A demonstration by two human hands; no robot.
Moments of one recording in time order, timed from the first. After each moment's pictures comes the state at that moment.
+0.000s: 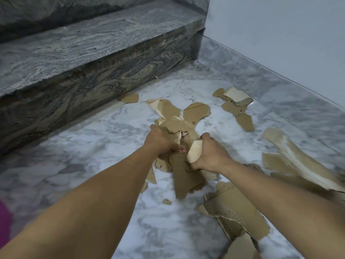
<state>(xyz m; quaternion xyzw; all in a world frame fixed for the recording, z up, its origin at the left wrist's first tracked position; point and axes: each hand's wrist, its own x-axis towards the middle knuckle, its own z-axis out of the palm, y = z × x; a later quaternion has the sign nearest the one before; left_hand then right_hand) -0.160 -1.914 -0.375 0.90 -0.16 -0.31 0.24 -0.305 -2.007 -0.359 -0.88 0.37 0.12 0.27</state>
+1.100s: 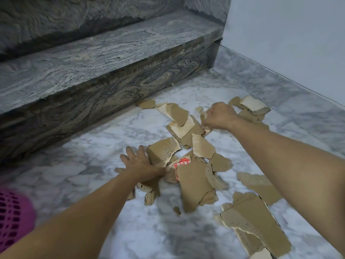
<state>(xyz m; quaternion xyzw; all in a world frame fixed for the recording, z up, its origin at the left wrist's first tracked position) -0.145 -1.810 -0.385 0.95 -0.13 -0.29 0.07 -0.212 -2.061 -0.310 -0.88 0.39 0.03 0.29</state>
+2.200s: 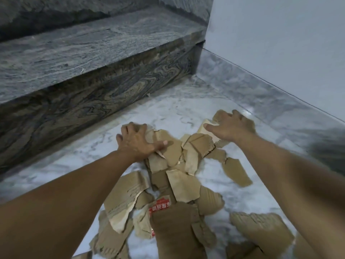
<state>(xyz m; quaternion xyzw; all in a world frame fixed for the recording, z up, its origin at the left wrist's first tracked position) -0.048 -1.952 -0.398 0.93 -0.30 -0.17 0.10 -0.203 -2.169 -0.354 -0.86 0.47 0.13 0.14</state>
